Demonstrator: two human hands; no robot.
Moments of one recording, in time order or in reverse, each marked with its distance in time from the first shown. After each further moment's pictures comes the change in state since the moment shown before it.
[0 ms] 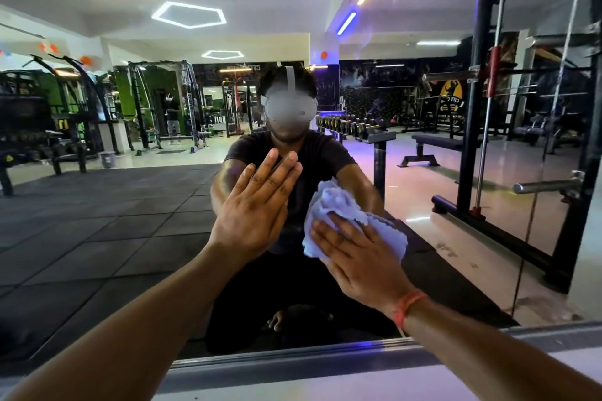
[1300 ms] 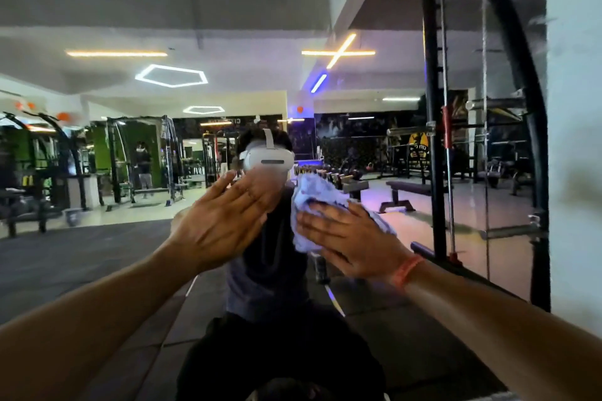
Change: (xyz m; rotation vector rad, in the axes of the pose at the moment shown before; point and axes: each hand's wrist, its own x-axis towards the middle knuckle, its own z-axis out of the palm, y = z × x) left_hand 0.092 -0.030 -0.032 0.283 0.014 0.260; right_hand 0.086 0.120 -0.077 -0.108 0.039 -0.285
